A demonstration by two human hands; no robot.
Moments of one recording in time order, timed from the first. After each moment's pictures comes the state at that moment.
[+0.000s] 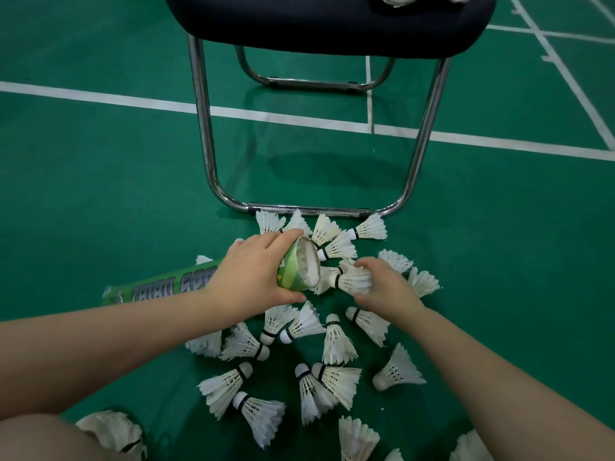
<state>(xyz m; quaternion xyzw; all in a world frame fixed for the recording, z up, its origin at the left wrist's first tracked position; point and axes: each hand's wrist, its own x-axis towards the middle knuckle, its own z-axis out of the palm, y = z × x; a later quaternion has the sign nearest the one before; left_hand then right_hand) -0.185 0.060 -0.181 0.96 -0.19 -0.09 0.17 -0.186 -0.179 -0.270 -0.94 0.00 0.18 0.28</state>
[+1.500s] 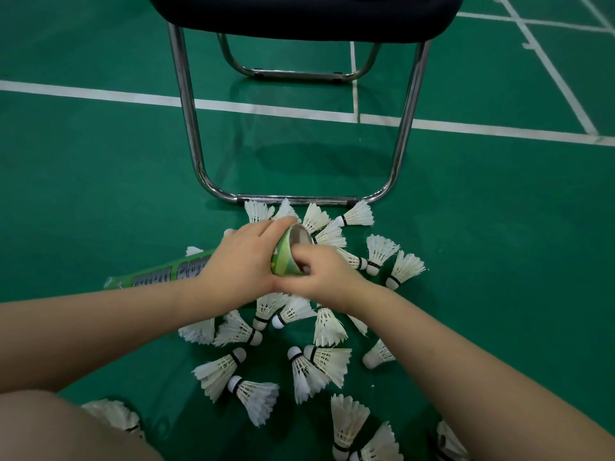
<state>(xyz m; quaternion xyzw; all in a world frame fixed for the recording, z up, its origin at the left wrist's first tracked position) -0.194 0.053 -0.177 0.96 -0.20 -0.07 0.20 -0.207 -0.099 -0.179 -0.84 -0.15 0.22 0.48</state>
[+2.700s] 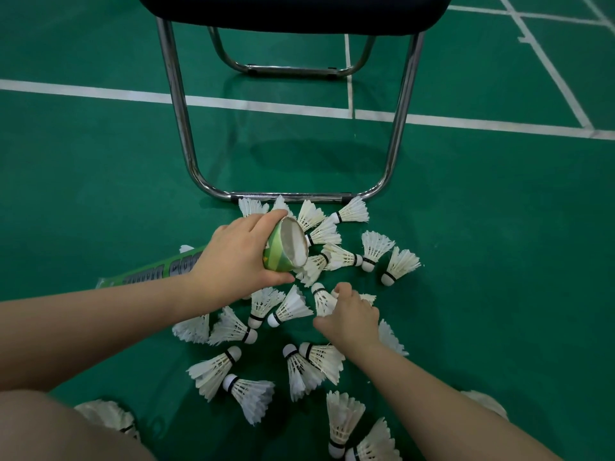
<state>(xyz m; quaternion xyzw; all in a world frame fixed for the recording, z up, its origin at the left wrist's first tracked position) -0.194 0.050 -0.175 0.96 -0.19 -0.07 0.19 -0.257 -0.133 -0.297 -0.96 0.12 0.19 0.18</state>
